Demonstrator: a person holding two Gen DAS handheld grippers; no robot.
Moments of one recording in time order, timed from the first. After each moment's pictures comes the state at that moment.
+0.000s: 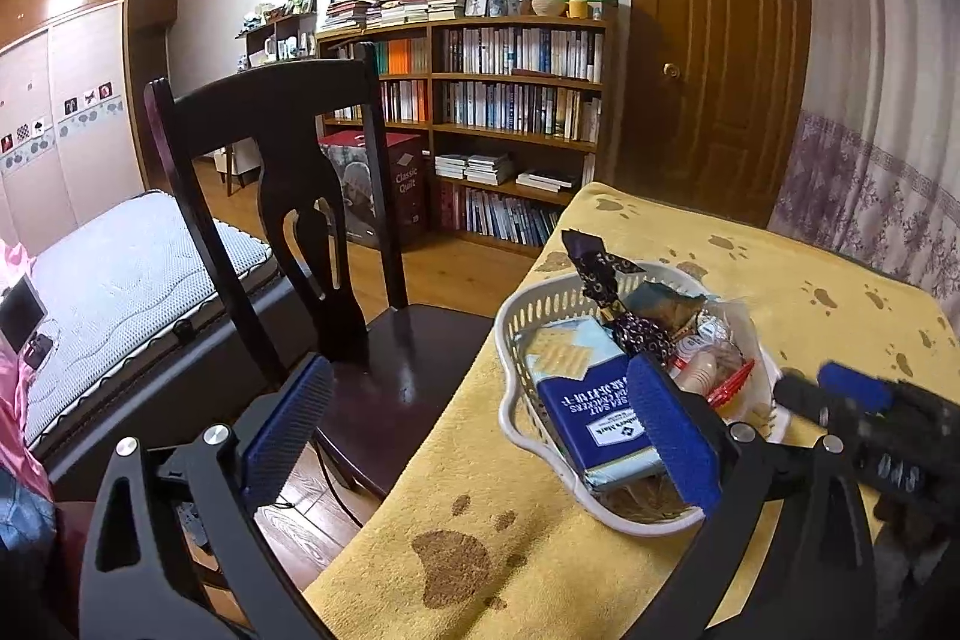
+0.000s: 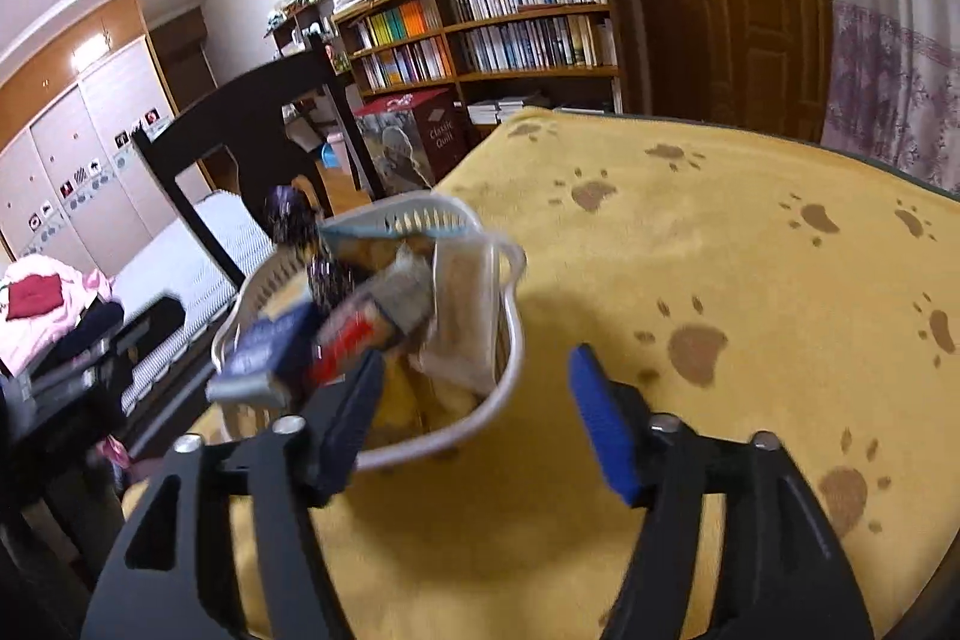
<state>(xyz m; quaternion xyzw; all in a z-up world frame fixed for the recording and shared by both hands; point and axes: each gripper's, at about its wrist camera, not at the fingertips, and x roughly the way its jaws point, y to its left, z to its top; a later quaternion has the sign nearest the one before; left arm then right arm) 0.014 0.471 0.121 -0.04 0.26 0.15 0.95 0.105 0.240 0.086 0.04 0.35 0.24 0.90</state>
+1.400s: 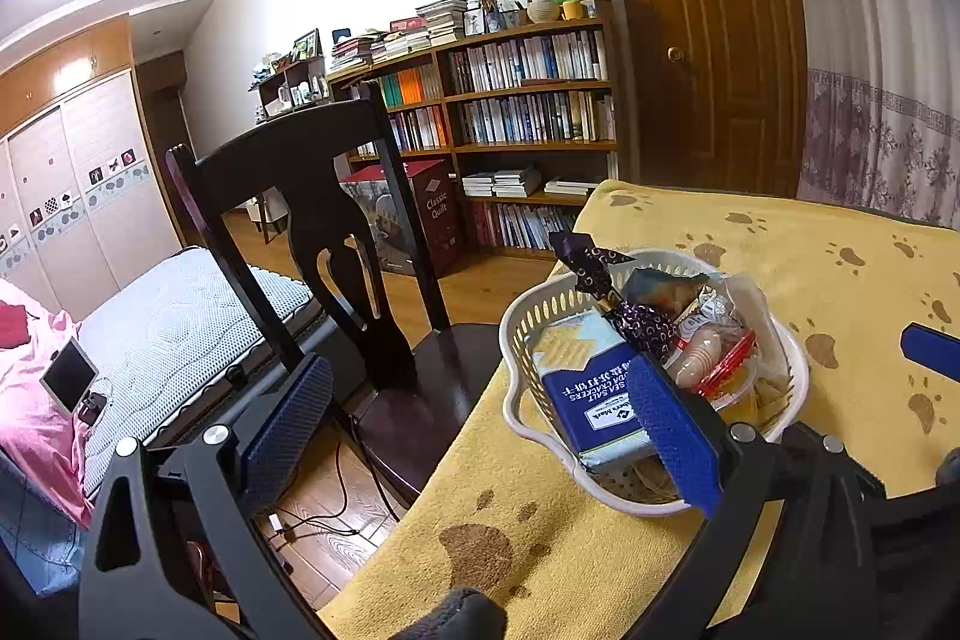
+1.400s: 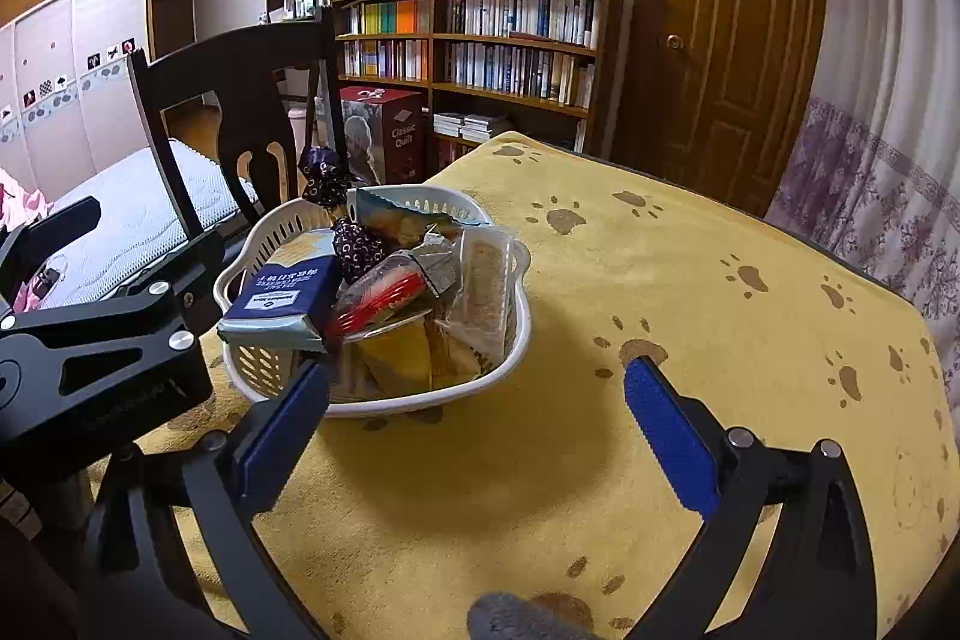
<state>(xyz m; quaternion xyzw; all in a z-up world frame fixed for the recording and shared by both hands) 0.005 0.437 0.125 0.04 0.25 0.20 0.95 0.051 0.267 0.108 -0.08 0.30 0.18 0.93</state>
